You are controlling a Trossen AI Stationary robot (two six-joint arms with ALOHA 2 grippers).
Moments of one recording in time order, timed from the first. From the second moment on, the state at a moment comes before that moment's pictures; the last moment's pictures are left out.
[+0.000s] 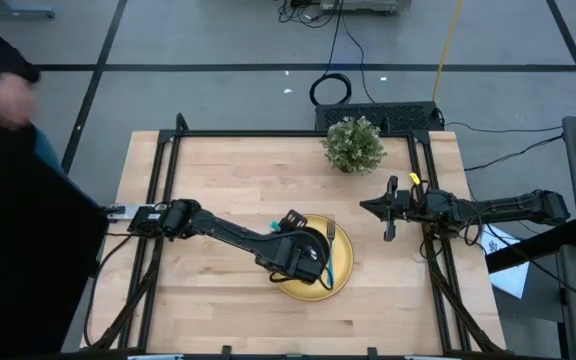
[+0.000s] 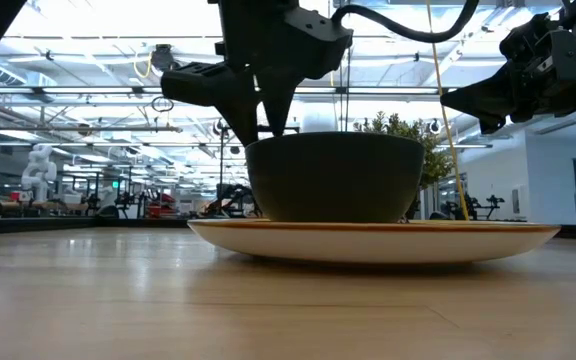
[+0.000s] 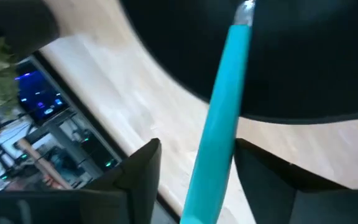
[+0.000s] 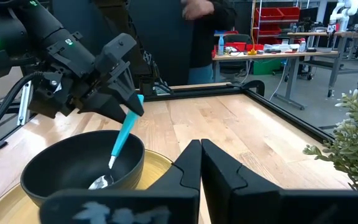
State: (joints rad) left arm -0.31 2.29 2.06 -1.50 -0.65 0.25; right arm 0.00 0.39 0.01 0.36 0.16 0.05
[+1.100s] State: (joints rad) left arm -0.34 1.98 2.07 -1.56 -0.74 0.03; right arm 0.00 0.40 0.01 0.35 0.16 0.04
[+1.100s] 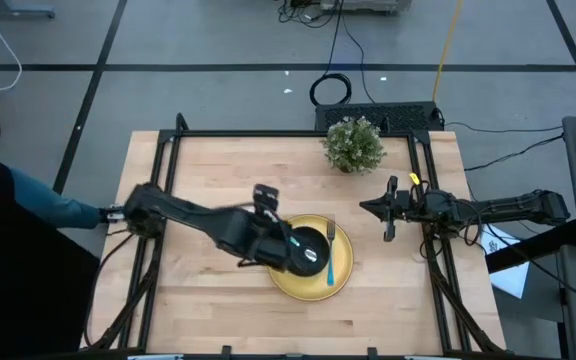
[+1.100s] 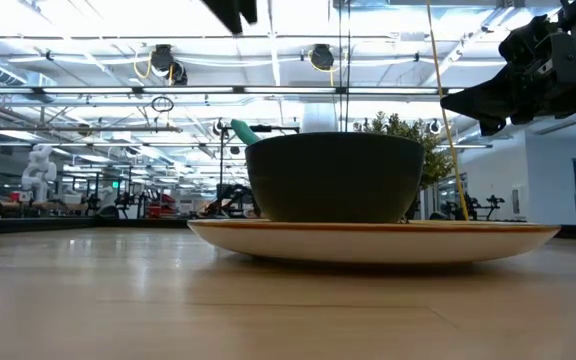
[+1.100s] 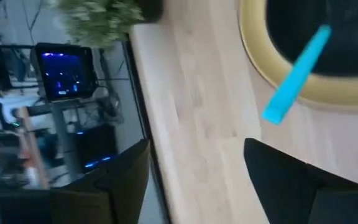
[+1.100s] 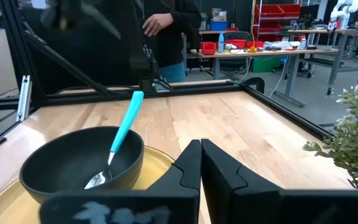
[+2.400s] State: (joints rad) left arm -0.33 1.37 1.59 -0.61 -0.44 0.22; right arm 0.00 0.40 0.02 0.34 0.16 0.12
